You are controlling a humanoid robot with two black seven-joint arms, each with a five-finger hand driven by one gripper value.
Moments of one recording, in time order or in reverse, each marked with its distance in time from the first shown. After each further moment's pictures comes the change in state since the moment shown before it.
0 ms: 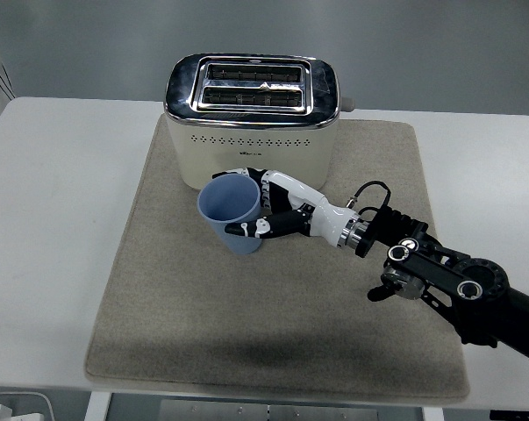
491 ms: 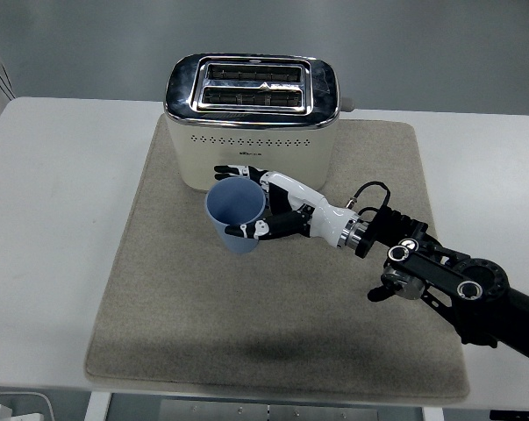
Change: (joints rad) left arm 0.000 0.000 -0.001 0.000 0.000 0.000 0.000; right arm 0.000 0.000 -0.002 0.000 -0.001 0.007 -0.001
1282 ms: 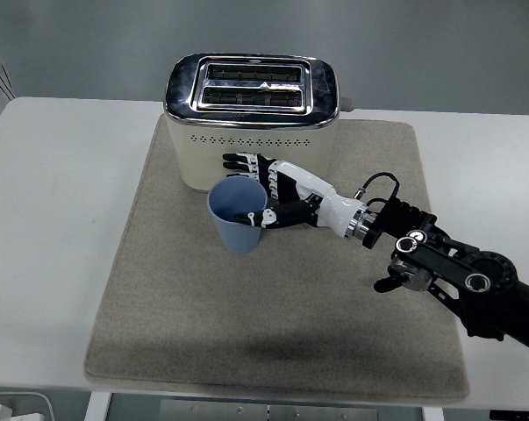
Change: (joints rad) left arm 0.000 0.000 0.001 0.000 0.000 0.000 0.000; right arm 0.021 -0.026 0.019 0.001 0.004 -0.002 0.003
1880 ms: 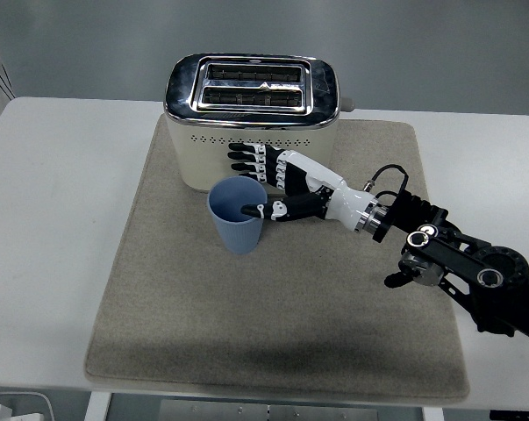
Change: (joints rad) left arm 0.000 0.000 0.000 0.000 0.000 0.000 0.000; right arm 0.006 -0.031 0.004 0.010 0.006 0.036 0.067
